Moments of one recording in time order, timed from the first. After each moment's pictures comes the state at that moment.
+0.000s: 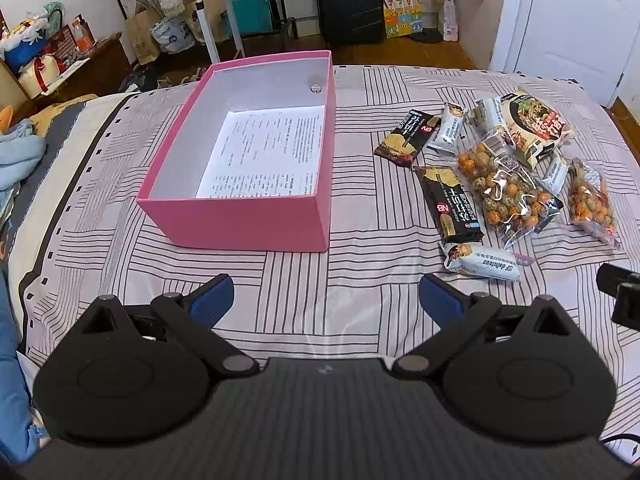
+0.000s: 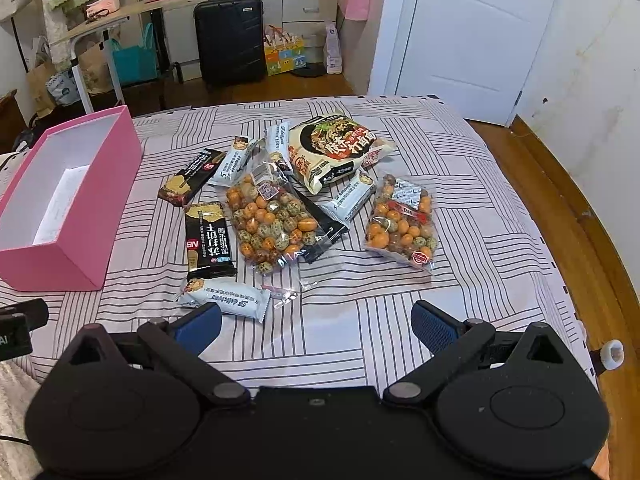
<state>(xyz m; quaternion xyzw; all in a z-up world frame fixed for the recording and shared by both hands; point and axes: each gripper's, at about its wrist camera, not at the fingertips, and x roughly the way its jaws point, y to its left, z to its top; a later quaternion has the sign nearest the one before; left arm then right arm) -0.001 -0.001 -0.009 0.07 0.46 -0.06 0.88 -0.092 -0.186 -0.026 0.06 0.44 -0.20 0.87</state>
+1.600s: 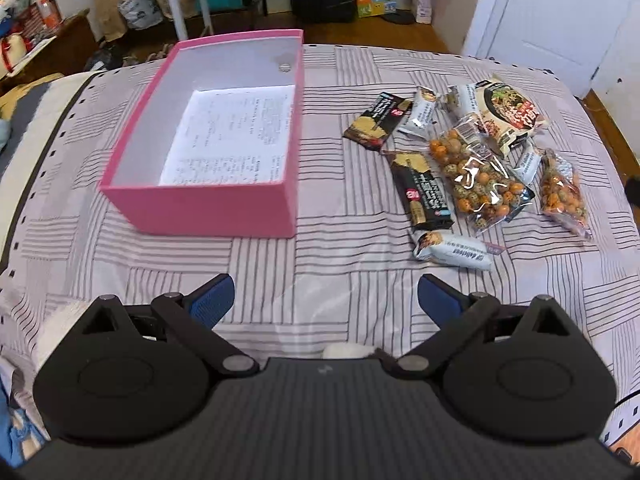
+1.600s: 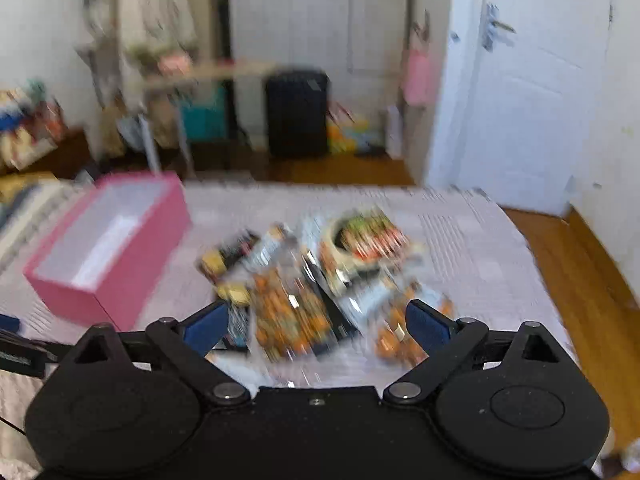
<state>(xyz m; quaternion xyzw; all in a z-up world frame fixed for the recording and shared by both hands) 0.018 -0.004 -0.013 0.05 0.50 -0.12 0.86 -0.102 -0.236 0.009 0.02 0.31 -0.08 0.95</state>
